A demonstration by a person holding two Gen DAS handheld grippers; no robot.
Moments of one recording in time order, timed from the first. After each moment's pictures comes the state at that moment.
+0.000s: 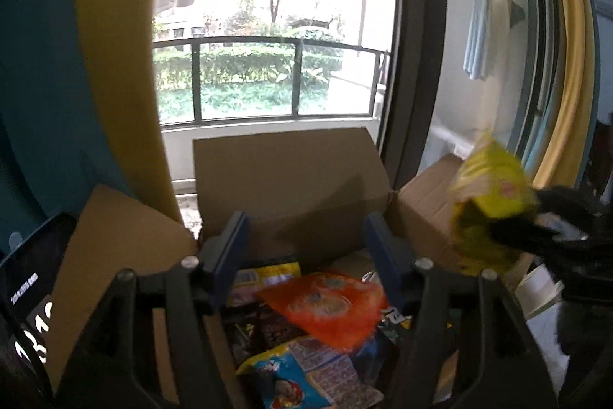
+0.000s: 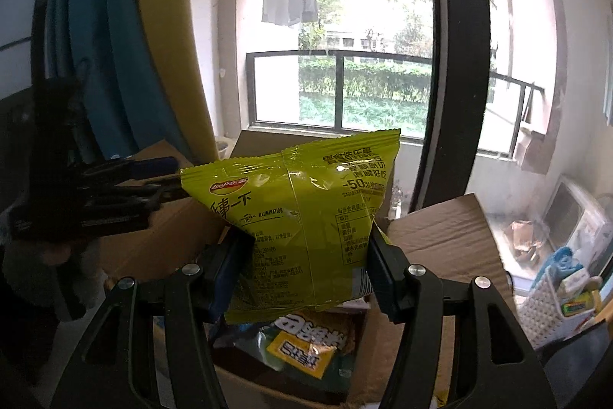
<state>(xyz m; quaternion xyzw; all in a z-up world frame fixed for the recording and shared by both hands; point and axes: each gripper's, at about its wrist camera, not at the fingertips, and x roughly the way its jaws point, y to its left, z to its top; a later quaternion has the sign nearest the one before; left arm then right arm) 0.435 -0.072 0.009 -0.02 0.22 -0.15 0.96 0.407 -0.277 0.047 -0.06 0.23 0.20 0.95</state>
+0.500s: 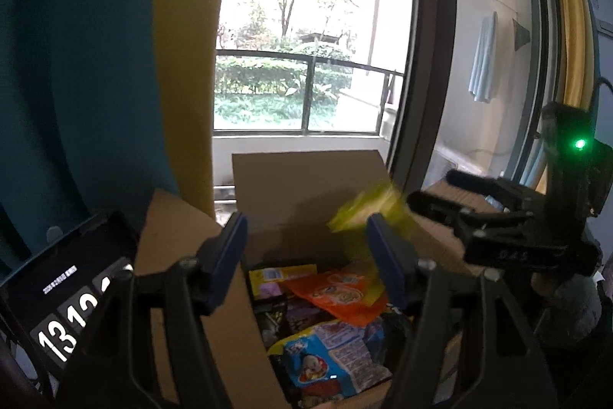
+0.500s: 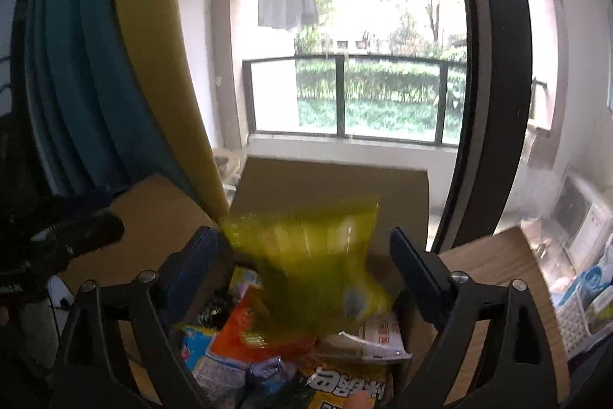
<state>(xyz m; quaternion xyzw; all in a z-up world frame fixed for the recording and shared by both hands) 0.404 -0.032 0.032 -0.04 0.20 -0.14 0.97 0.436 -0.235 0.059 -0.04 0.22 0.20 0.96</state>
